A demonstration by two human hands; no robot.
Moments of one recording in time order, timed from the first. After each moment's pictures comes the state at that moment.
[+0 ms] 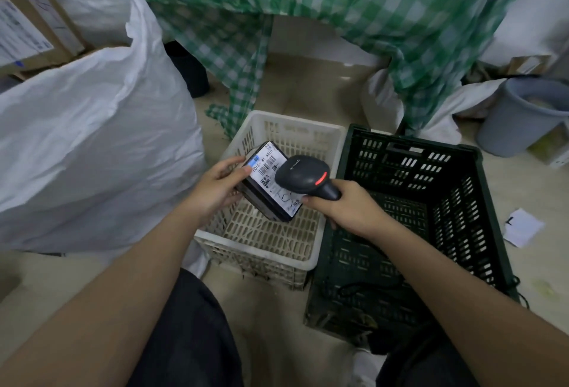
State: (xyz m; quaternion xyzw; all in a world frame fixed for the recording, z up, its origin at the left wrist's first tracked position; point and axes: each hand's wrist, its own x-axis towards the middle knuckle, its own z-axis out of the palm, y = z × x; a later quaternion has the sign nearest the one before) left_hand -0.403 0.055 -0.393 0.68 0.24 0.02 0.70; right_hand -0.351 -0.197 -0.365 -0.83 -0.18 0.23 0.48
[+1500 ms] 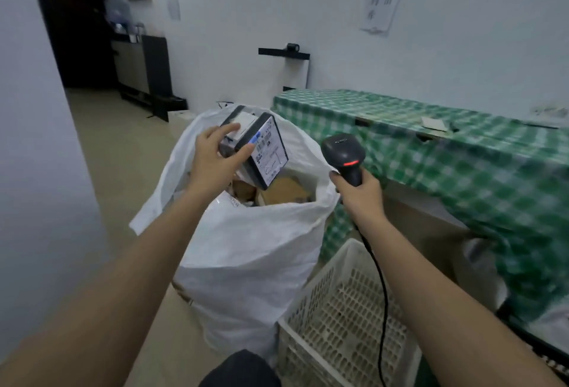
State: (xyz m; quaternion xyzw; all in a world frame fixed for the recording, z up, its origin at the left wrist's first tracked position) left_hand -0.569 0.220 -0.127 0.74 0.21 0.49 0.41; right_hand -0.407 0.024 -0.142 -0.72 -0.27 0.03 0.64
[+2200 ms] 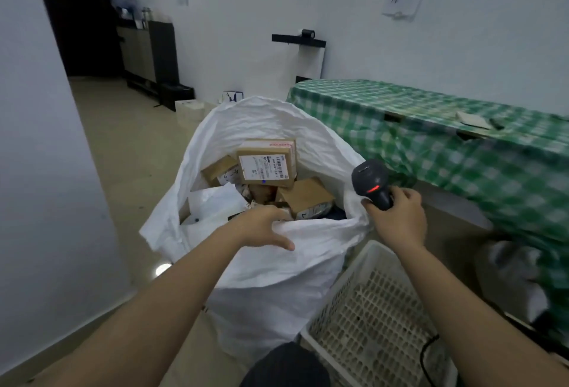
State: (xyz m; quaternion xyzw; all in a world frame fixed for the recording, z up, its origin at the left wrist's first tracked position) left_hand -0.535 0.270 -0.215 0.95 0.14 0.05 0.26; right_hand -0.369 0.062 -0.185 -0.89 -0.24 -0.09 0.38
